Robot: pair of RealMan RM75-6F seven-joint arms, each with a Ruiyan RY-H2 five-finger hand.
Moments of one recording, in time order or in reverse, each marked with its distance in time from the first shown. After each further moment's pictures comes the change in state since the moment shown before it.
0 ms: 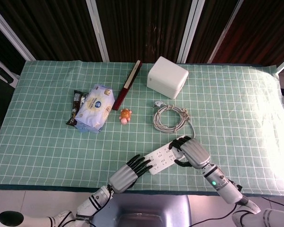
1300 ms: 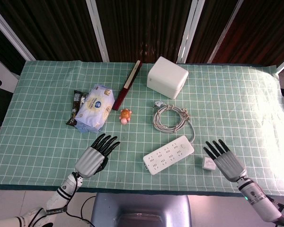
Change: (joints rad) left arm 0.088 0.307 -0.034 -0.149 -0.028 0.149 -0.051; right arm -0.177 0.199 -0.104 0.022 0.048 -0.045 -0.486
